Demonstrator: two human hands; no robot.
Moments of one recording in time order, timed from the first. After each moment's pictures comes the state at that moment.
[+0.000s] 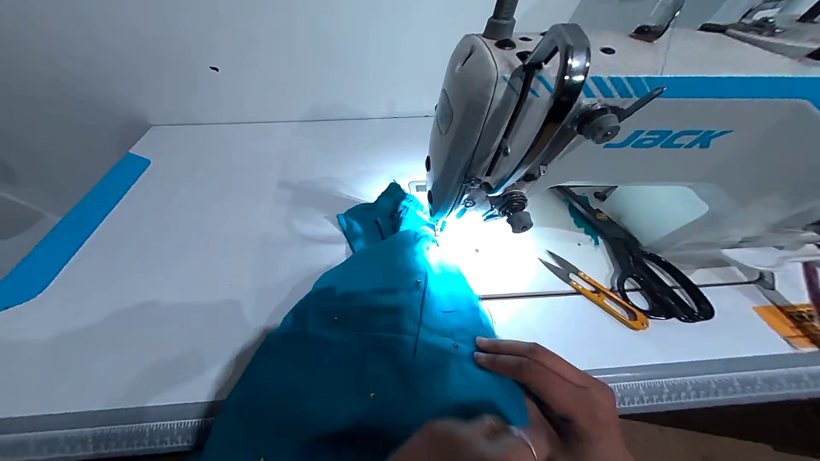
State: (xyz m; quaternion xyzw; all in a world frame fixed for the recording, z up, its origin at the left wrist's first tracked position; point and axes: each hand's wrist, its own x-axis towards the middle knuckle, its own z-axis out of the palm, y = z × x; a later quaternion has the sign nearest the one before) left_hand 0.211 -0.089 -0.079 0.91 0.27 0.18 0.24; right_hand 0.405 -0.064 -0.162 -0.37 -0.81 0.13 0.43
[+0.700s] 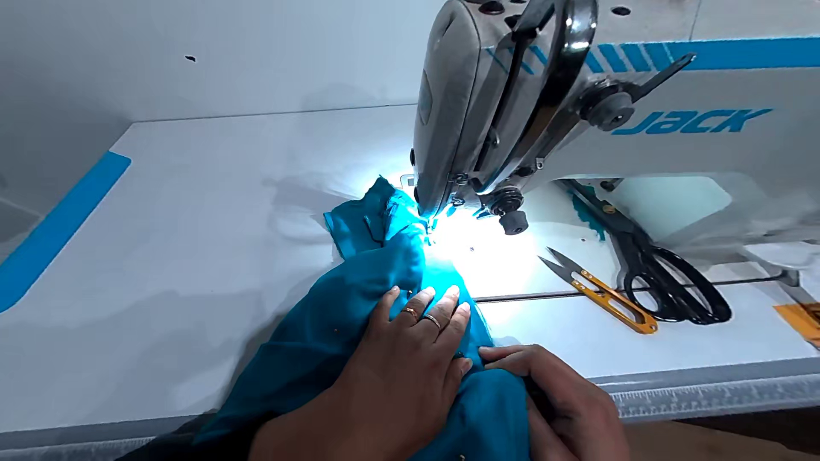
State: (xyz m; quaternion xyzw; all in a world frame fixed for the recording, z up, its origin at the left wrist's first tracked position) left_hand 0.203 -0.027 -0.123 0.90 0.42 0.08 0.06; right_hand 0.400 -0.078 -0.152 -0.51 -0.70 0.26 0.42
